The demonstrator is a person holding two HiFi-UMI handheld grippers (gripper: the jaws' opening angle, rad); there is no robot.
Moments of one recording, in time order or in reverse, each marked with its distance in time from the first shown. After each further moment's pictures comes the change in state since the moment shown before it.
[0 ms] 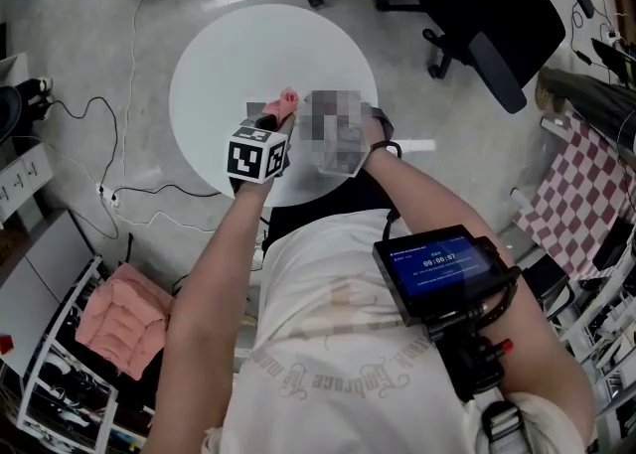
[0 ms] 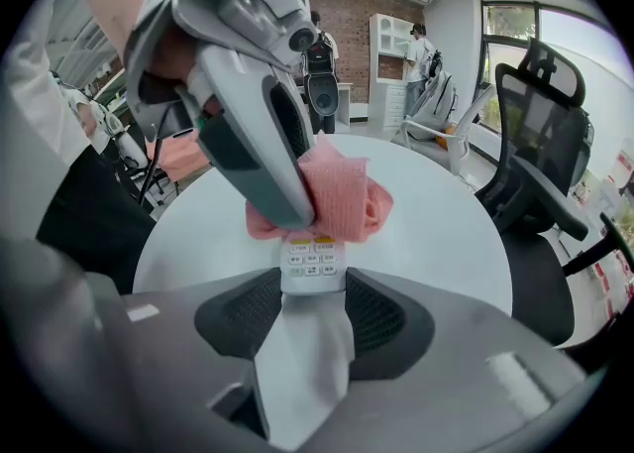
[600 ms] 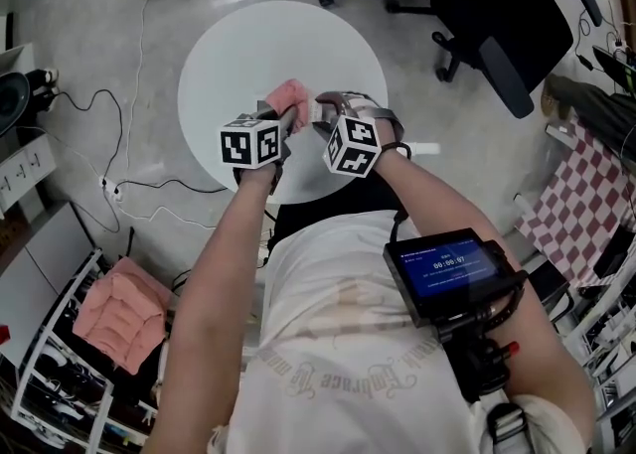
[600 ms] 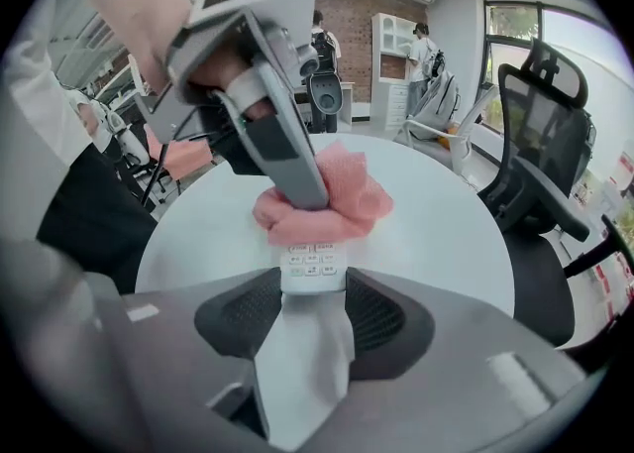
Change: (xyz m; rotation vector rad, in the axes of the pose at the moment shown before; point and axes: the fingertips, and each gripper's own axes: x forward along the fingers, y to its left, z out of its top) left arm 0.004 0.022 -0.001 -0.239 -0.076 -0.055; right arm 0.000 0.002 -0.004 -0.006 0.005 0.007
